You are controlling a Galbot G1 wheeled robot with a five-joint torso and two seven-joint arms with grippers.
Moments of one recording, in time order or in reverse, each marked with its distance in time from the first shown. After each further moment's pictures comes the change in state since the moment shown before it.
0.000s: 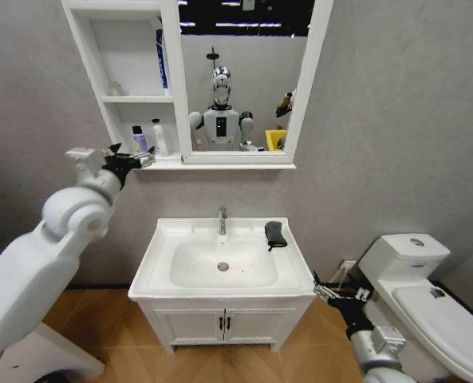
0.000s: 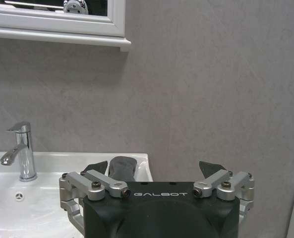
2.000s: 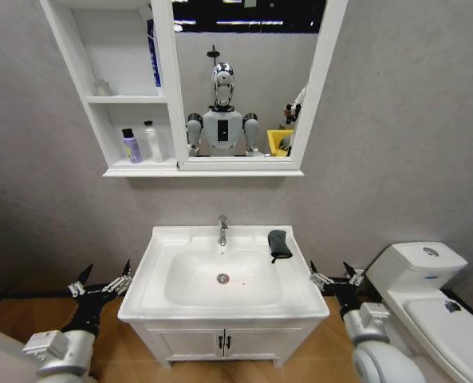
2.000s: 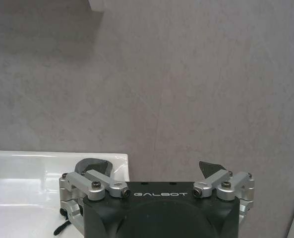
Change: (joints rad) left arm 0.828 -0.666 -0.273 -0.136 0.482 -0.286 0.385; right arm 0.340 -0.174 -0.036 -0.266 0.054 -0.173 0.099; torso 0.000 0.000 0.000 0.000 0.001
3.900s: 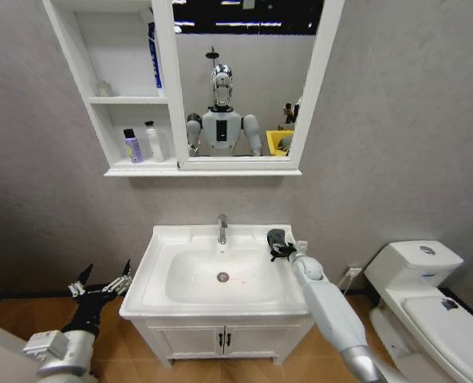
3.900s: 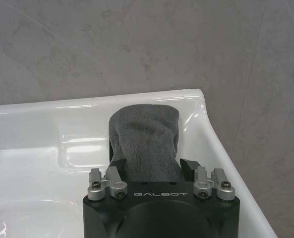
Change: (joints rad) left arm 0.000 0.001 0.000 0.000 -0.001 0.000 0.000; right arm 0.702 -0.052 -0.413 -0.892 0.216 -0.011 0.016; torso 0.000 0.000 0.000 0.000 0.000
